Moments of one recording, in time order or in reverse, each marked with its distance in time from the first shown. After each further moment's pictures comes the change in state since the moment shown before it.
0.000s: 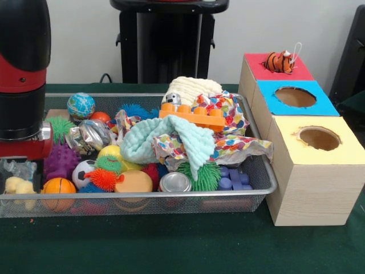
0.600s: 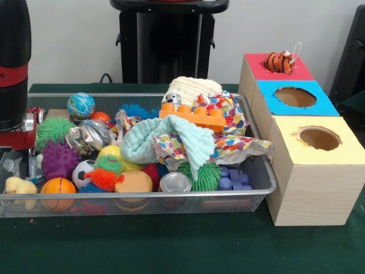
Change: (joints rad) arm -0.054 -0.014 -0.017 0.061 -0.010 -0.014 0.000
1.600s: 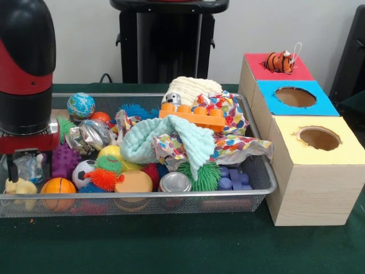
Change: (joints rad) arm -0.009 0.002 -0.013 0.111 -0.019 -0.099 0.000
